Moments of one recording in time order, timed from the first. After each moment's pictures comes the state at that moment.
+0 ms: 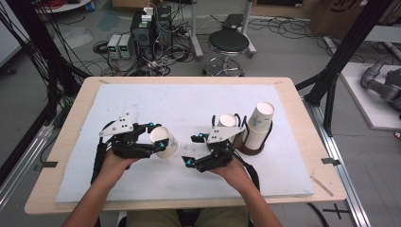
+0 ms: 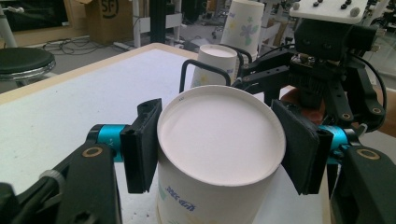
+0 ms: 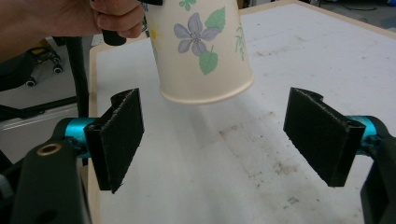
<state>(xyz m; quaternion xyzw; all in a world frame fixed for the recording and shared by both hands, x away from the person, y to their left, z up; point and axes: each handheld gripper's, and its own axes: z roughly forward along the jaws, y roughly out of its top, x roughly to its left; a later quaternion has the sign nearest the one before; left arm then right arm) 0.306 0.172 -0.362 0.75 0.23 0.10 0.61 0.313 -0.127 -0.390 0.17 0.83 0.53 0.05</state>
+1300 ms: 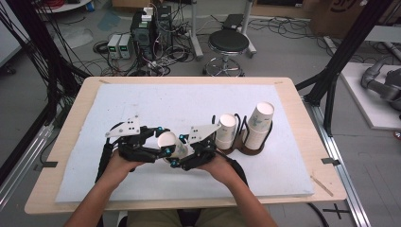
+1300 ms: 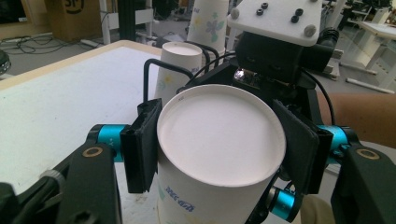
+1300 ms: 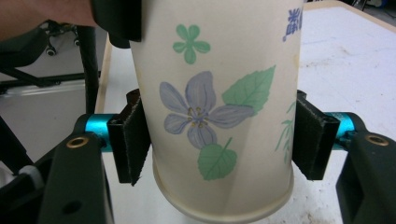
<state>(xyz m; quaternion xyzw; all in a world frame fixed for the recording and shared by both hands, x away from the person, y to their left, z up) 0.304 0.156 -0.362 0.76 0.19 0.06 0.62 0.326 -0.083 -0.394 0.09 0.85 0.51 0.04</state>
